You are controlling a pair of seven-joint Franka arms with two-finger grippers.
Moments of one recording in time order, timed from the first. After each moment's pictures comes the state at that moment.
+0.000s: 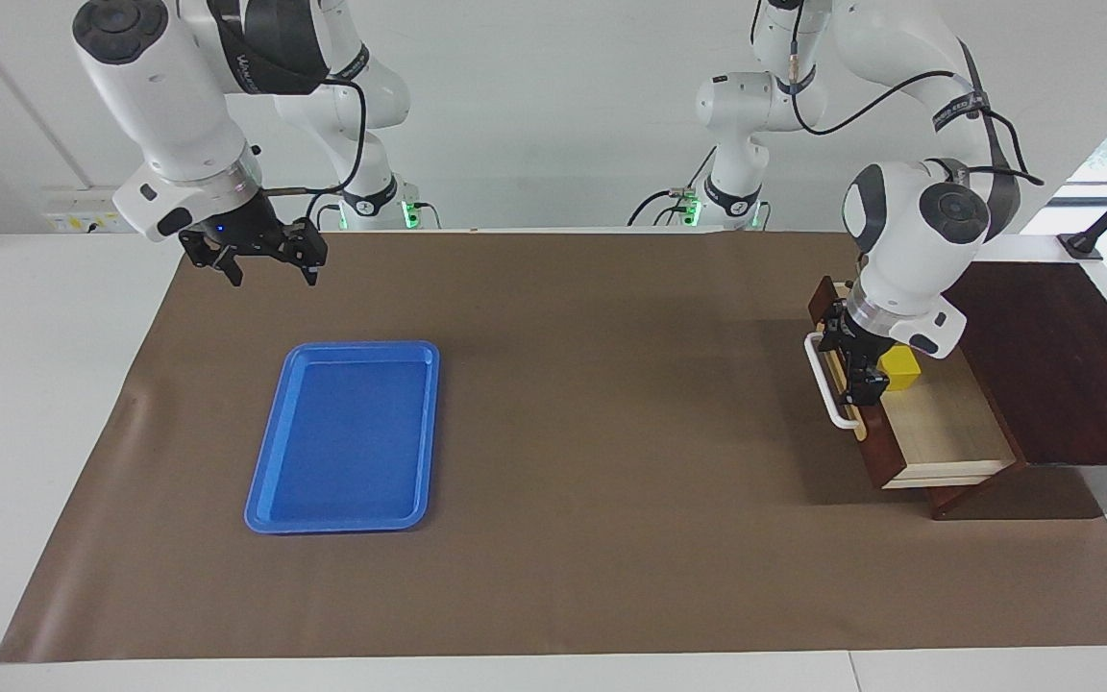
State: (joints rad) left arm -0.08 0.15 -0.03 -1.88 0.05 2.01 -1.65; right arm 0.01 0.04 0.06 -1.59 -0.03 1.53 0.07
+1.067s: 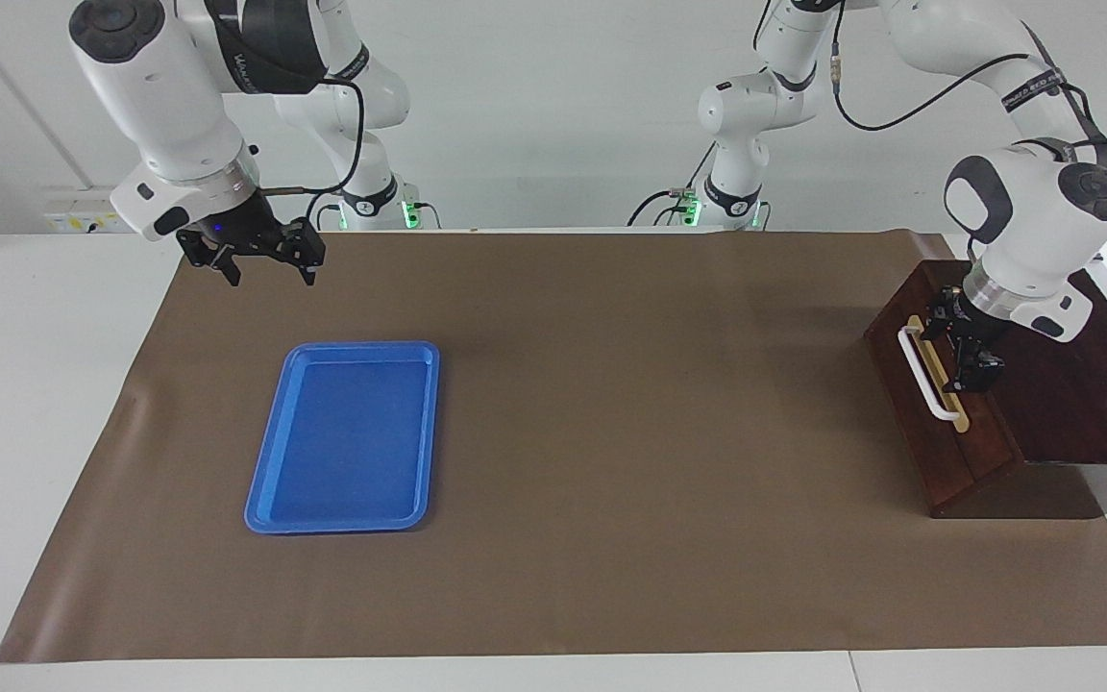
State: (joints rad) left arm 0.17 0.14 -0.03 -1.87 0.08 2.03 -1.36; right arm 0.00 0.04 0.06 -1.59 -0.03 1.53 0.07
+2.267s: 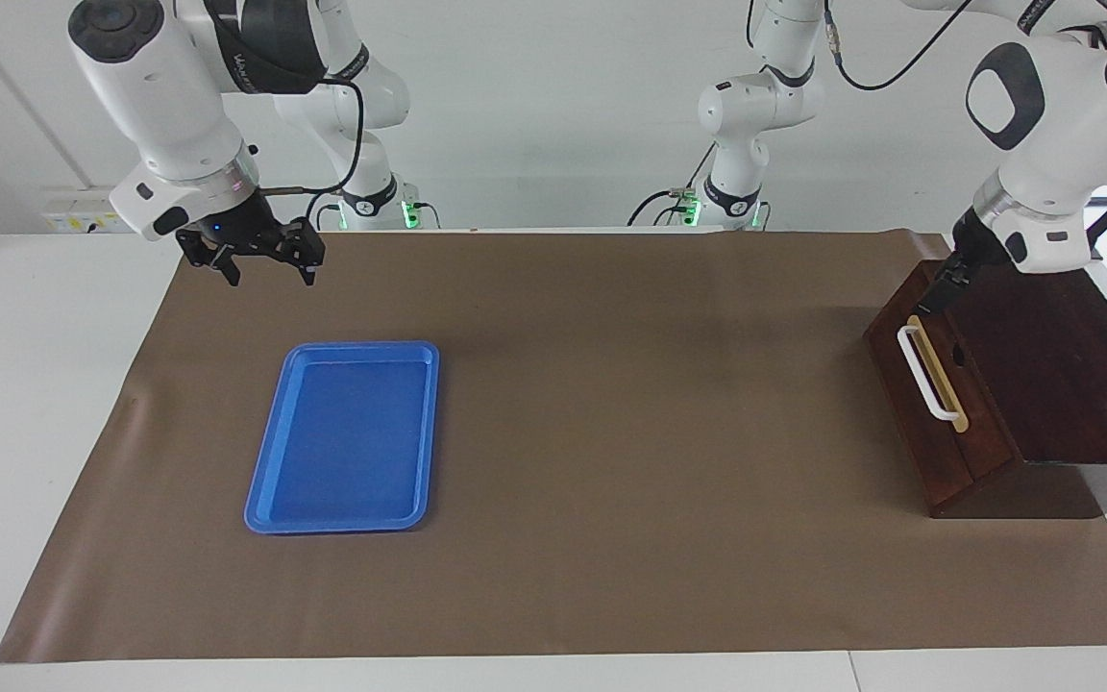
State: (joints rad) left arm 0.16 0.02 -0.13 -1.67 0.06 1.55 -0.57; right arm 0.00 0.04 0.06 -1.59 -0.03 1.53 0.07
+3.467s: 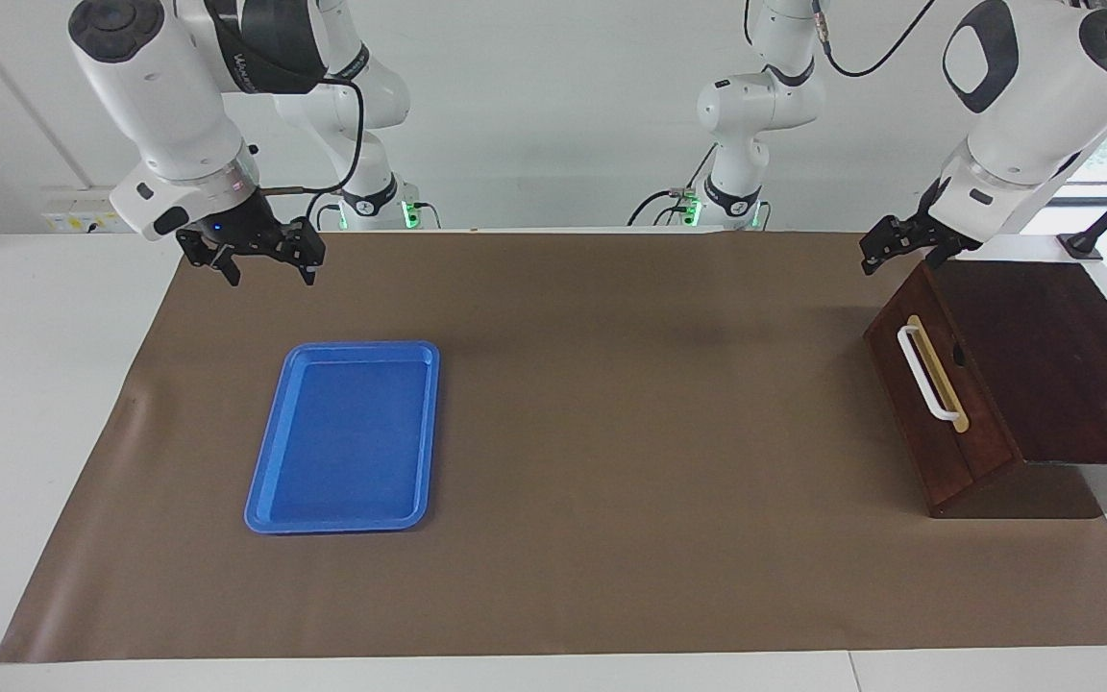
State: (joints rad) left arm 0.07 0.00 -0.10 -1.62 0.01 1.48 -0.03; right arm 0.00 0.04 0.06 -1.59 -0.03 1.53 0.07
